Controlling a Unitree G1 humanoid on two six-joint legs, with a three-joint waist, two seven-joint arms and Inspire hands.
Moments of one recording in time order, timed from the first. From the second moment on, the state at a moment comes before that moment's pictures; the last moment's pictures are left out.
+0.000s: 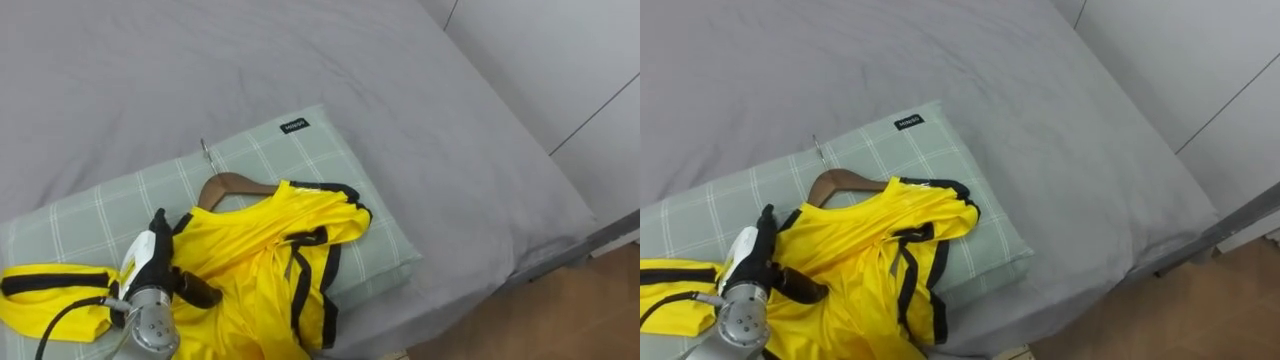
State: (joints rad) left arm -0.58 0.27 -0.16 1.23 0.19 -0.15 0.41; right arm -0.15 -0.28 0.29 1.35 0.28 -0.03 0.11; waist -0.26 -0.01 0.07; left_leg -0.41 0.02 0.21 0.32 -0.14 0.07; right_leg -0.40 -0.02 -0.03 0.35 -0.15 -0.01
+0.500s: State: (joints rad) left arm -0.68 0.33 -0.24 1.25 0.30 -0.11 0.36; right arm -0.17 -0.28 0.29 1.36 0.22 -0.02 0.13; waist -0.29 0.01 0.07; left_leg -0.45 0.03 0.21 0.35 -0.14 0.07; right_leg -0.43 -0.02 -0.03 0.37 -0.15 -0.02
